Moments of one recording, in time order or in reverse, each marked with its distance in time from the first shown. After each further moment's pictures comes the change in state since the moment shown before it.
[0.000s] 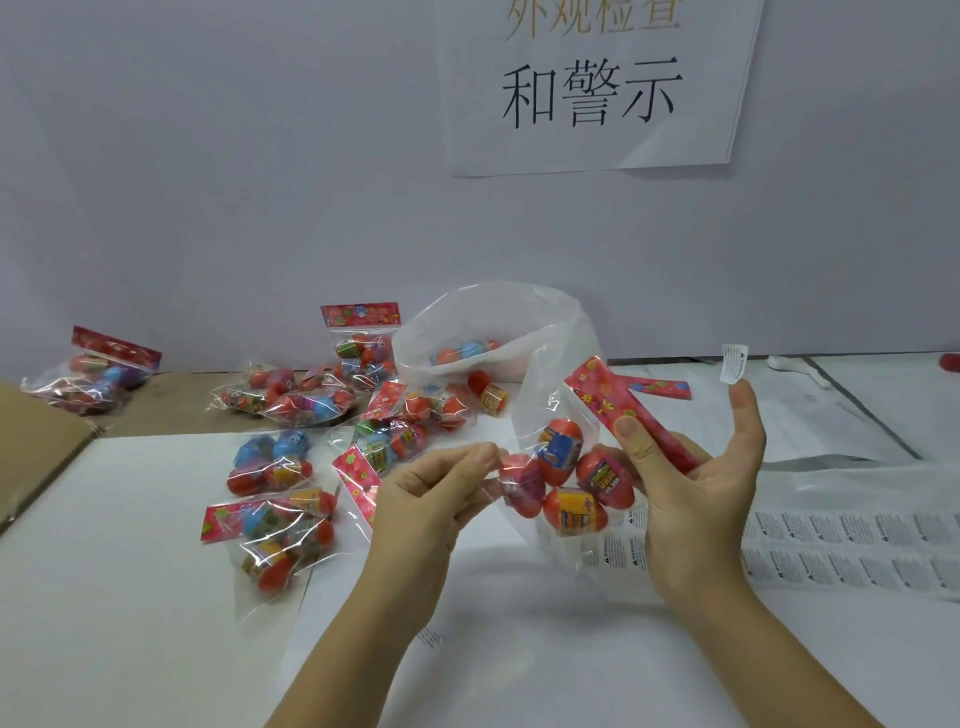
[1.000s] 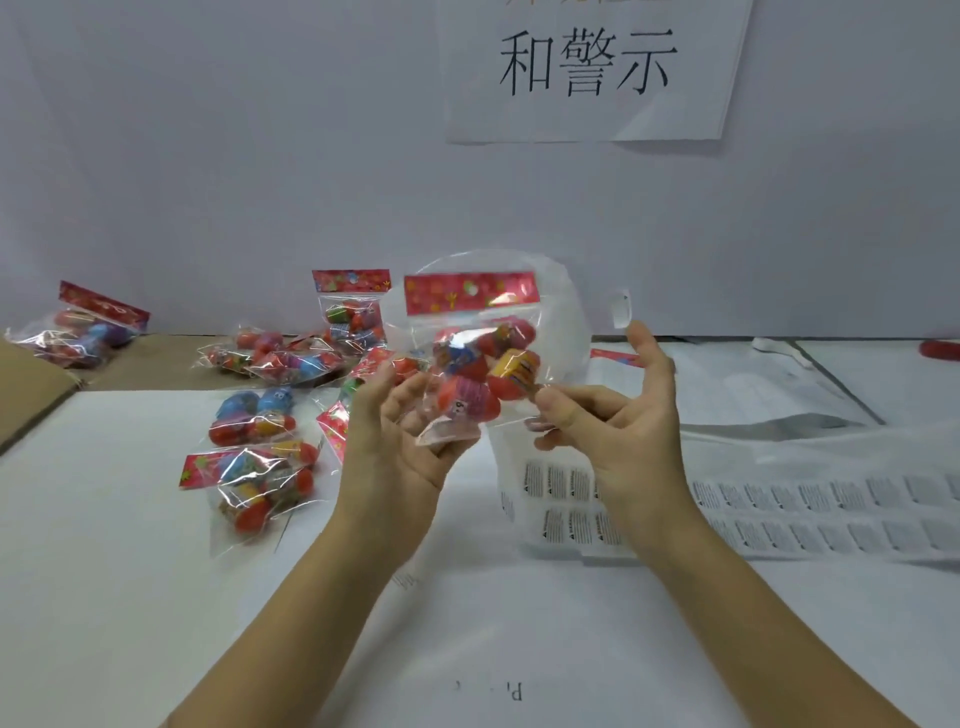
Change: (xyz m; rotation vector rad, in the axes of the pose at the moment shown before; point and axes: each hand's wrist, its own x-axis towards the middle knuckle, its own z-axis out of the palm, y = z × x) left_hand 0.002 -0.009 -0.005 -0.341 -0.003 -0.019; right_hand -0.011 -0.005 0.007 -0.119 -0.391 0.040
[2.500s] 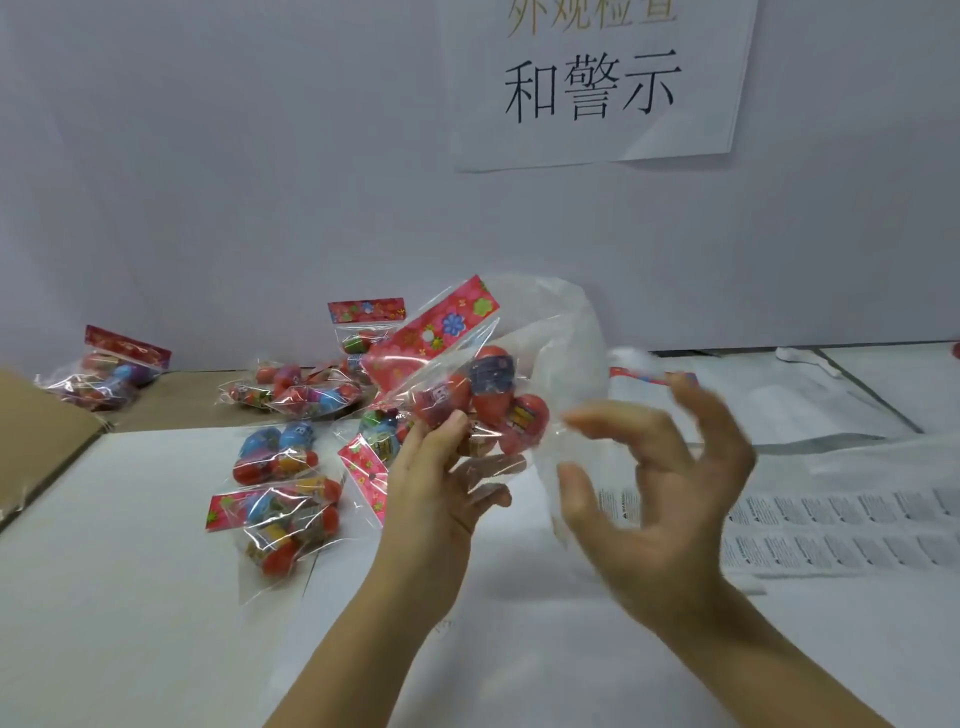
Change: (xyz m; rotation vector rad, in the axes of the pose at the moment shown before) left_hand -0.005 -0.004 0.005 0.119 -0.094 0.099; right_hand -0.016 0.003 0.014 -0.352 -0.033 -0.762
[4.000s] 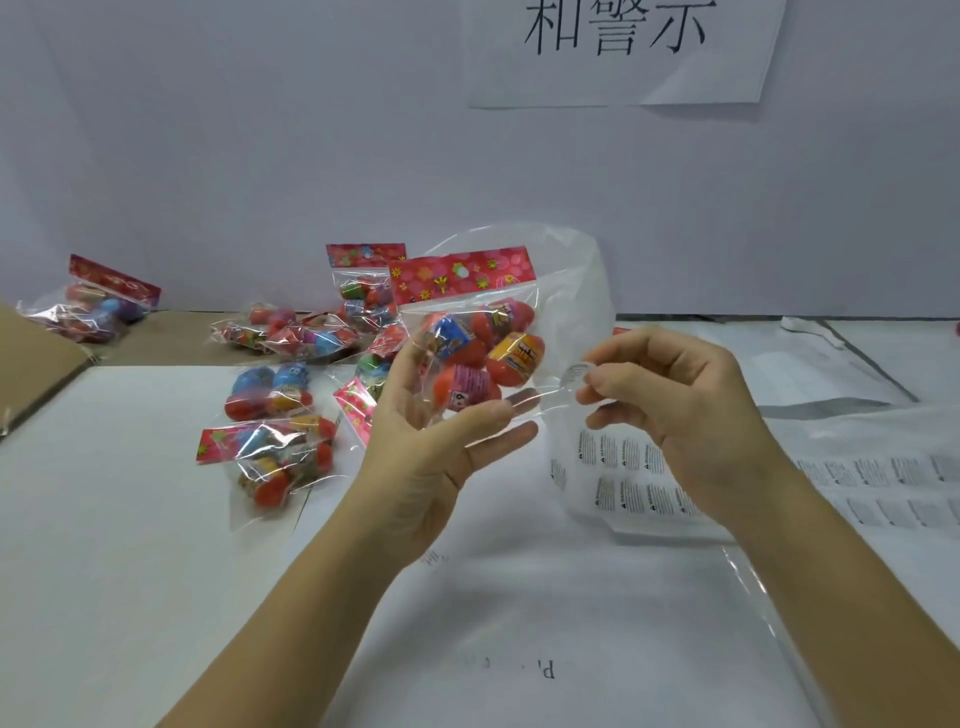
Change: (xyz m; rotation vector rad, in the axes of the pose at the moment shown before) left_hand -0.007 0.004 -0.015 0.005 -0.099 -0.069; right_hand 0.032 -0.004 -0.028 0.241 -0.189 0.748
